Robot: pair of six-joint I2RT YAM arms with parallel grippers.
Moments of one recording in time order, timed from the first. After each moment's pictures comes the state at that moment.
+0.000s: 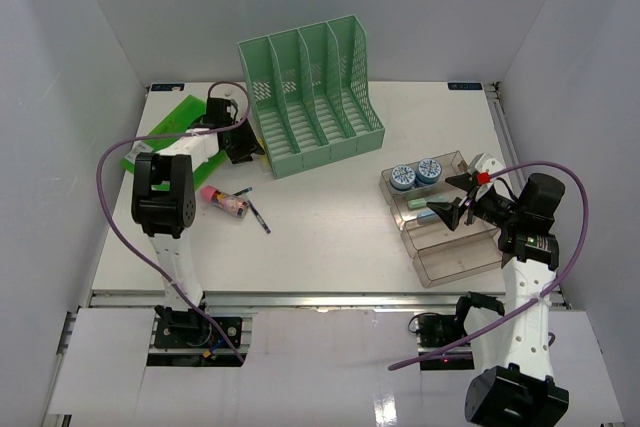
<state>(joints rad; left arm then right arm) -0.10 2.04 1.44 -0.32 0.24 -0.49 -0.29 0.72 0.65 -0.37 -1.14 -0.56</state>
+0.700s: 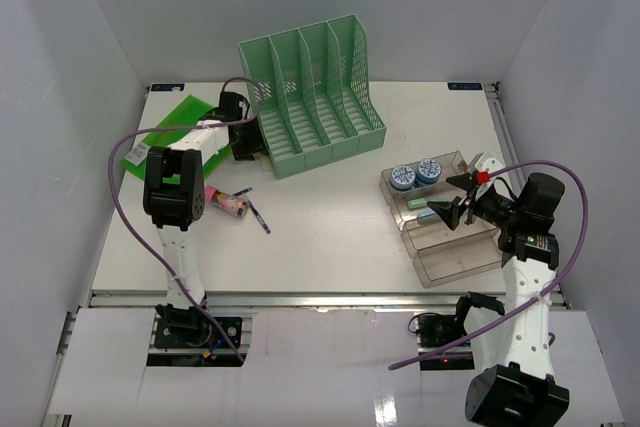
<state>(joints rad) -0.14 2.15 1.61 -0.46 0.13 -0.40 -0.29 0.72 0.65 -0.37 -1.12 -0.56</state>
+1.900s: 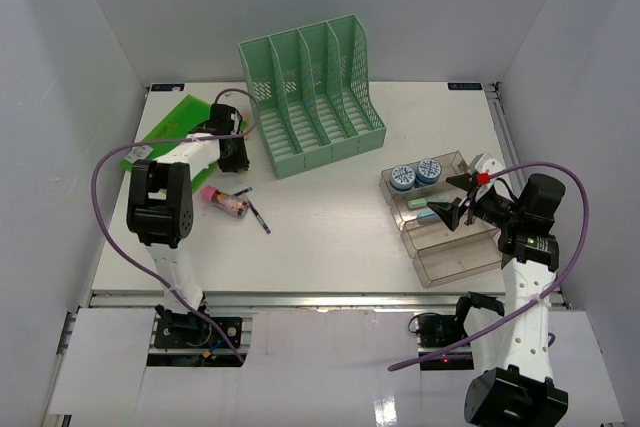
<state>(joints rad) -0.13 1.95 1.36 -0.43 -0.02 -0.27 -0.29 0.71 0.65 -0.38 -1.13 -0.56</state>
